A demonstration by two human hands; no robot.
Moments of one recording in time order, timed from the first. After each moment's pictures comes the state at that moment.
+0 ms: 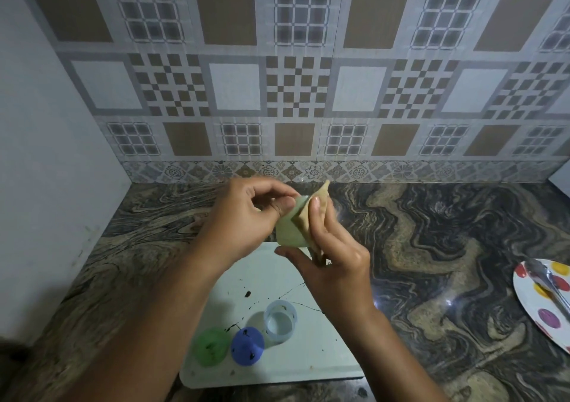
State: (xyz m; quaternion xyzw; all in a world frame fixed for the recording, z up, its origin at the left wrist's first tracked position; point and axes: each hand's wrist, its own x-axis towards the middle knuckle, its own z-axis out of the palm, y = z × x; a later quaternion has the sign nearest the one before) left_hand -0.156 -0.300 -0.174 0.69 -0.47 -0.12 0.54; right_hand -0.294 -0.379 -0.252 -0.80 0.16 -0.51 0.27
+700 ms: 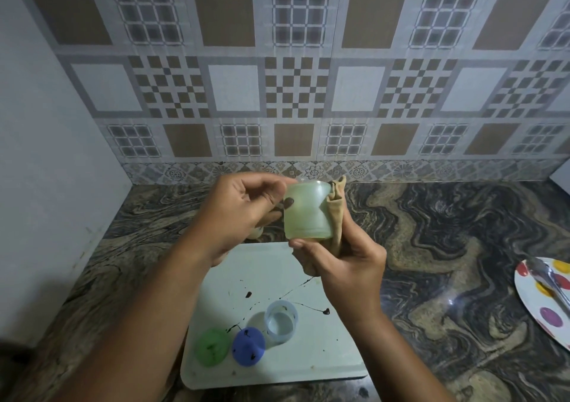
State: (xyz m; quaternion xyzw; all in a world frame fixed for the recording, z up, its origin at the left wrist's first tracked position) left_hand -0.157 -0.294 -0.161 0.62 -0.38 -0.29 0.62; right_hand -0.298 -0.376 -0.250 -0.60 0.18 -0.51 0.59
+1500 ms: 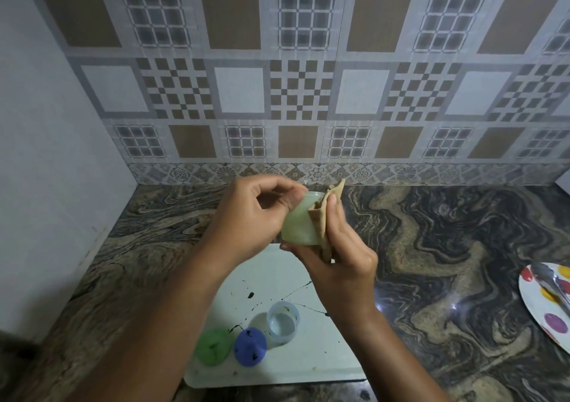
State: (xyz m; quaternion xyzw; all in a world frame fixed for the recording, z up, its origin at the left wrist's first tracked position) left_hand -0.167 -0.296 -0.163 0.69 -0.46 -0.12 0.55; right_hand -0.292 -0.379 -0.253 -0.77 0.15 -0.56 0.25
